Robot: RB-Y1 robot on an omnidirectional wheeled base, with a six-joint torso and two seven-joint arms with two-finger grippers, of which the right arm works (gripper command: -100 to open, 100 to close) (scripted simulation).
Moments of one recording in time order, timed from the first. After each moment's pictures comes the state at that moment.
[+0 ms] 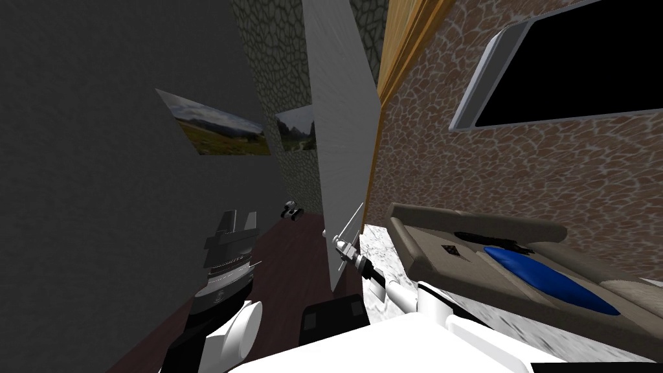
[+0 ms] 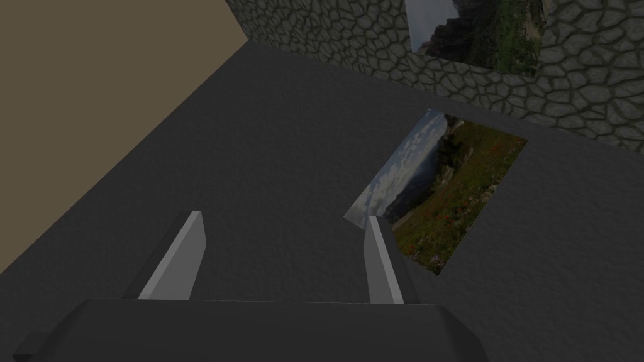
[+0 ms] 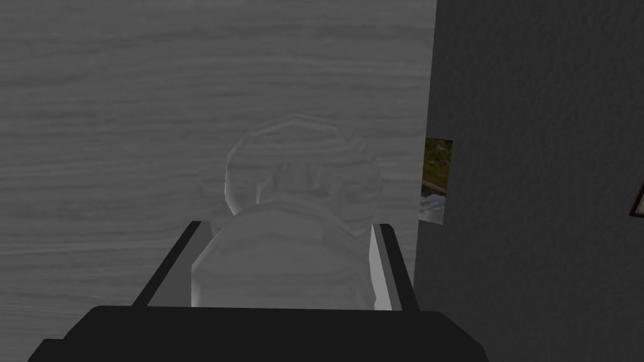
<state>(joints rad) -0.28 -0.25 0.65 -0.50 0.01 -1.01 1.12</state>
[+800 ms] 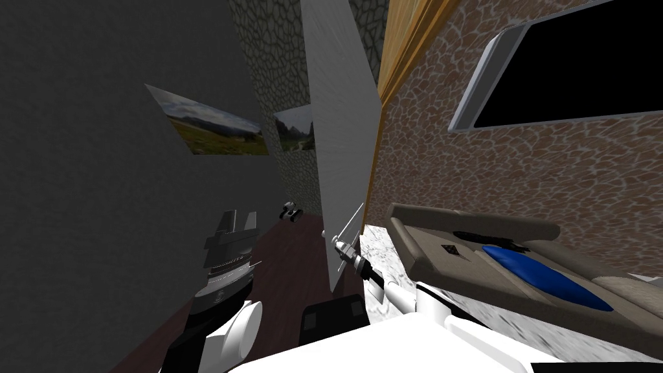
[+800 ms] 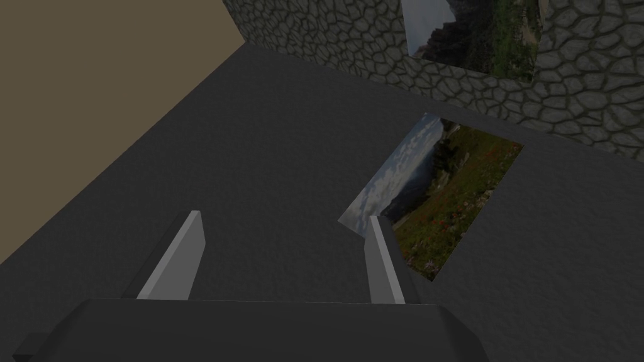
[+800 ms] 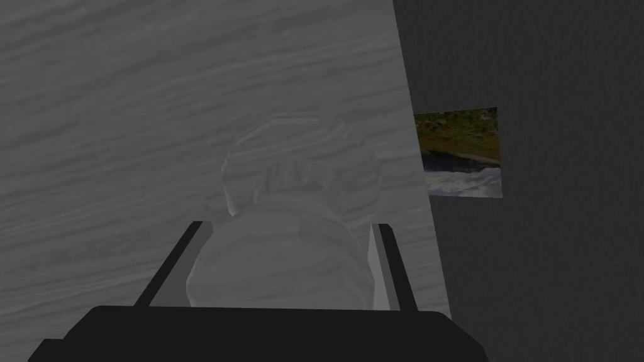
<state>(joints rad) -0.28 -0.24 0.67 -0.50 -0.03 -1.00 0.92</state>
